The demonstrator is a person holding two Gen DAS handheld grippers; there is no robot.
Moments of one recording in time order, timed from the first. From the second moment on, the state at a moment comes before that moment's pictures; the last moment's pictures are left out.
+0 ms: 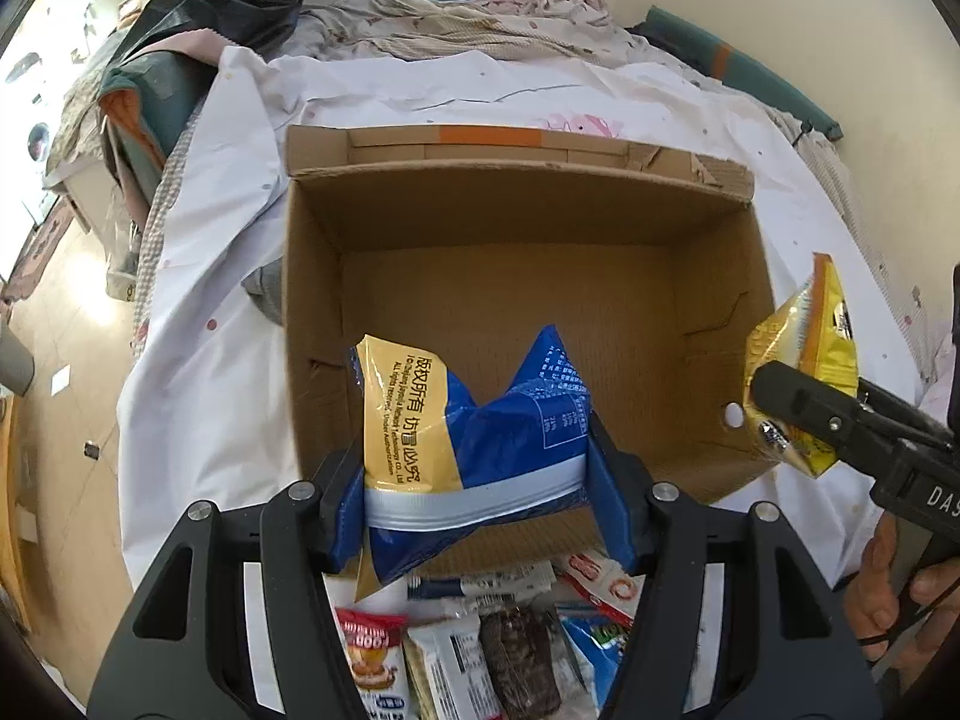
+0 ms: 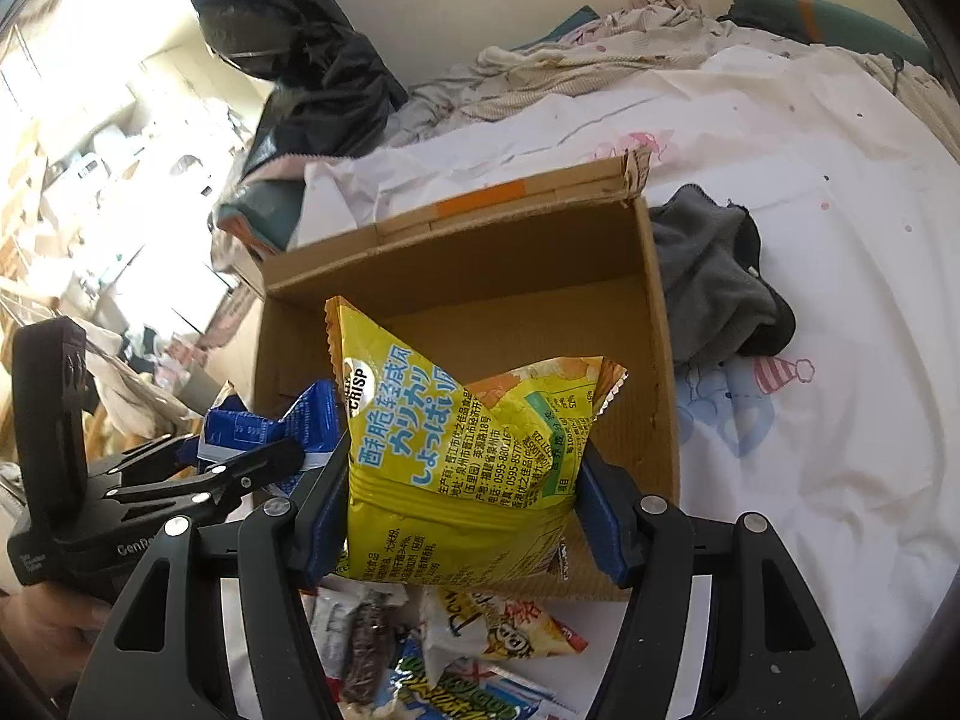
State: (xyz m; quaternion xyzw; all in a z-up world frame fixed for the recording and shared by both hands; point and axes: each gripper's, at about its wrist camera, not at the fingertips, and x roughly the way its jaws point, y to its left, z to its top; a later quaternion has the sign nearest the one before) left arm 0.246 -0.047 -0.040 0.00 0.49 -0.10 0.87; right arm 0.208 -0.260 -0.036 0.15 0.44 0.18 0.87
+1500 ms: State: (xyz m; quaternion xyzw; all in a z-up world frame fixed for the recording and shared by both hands) left arm 0.244 -0.050 -0.046 0.01 0.46 -0.09 0.88; right arm 0.216 -0.266 -0.045 0.17 0.44 0.16 0.87
